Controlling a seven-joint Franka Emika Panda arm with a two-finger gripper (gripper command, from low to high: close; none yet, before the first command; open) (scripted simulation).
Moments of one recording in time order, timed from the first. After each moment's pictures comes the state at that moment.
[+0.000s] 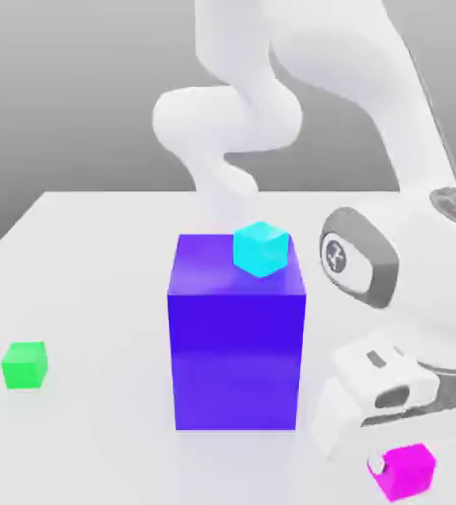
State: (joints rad) arm 0.03 0.33 0.17 -2.30 -0.22 2.59 1.04
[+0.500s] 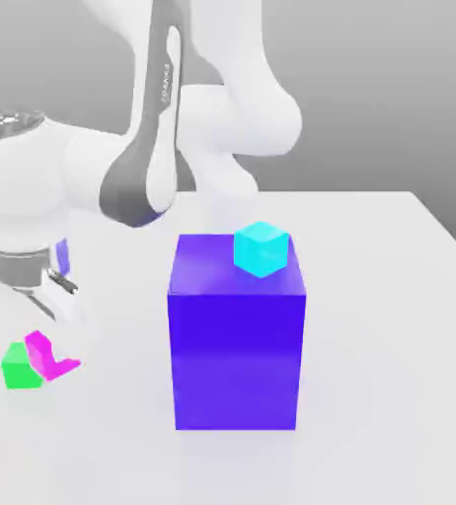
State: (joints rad) arm -0.61 0.06 -0.22 -2.67 0.02 2.74 1.02
